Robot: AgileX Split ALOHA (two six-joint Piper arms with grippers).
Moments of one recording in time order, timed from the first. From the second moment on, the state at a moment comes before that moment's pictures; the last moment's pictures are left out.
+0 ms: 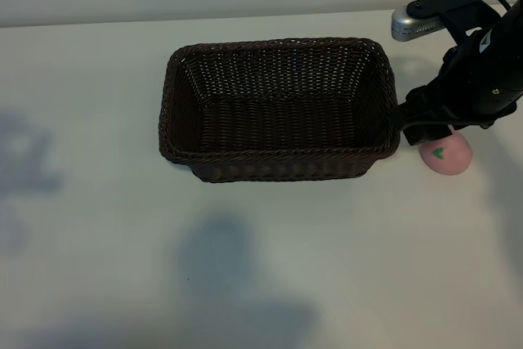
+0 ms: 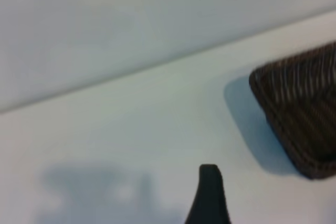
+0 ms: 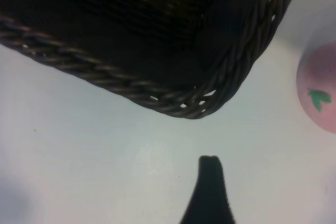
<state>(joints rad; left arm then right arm) -0.17 0.72 -1.05 0.01 0.88 0.13 0.23 1.56 -1.13 0.13 0.90 -0.07</state>
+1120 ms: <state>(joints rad) -0.17 0.13 -0.65 0.02 1.17 -0.08 0.23 1.56 -1.13 0.13 0.91 -0.07</state>
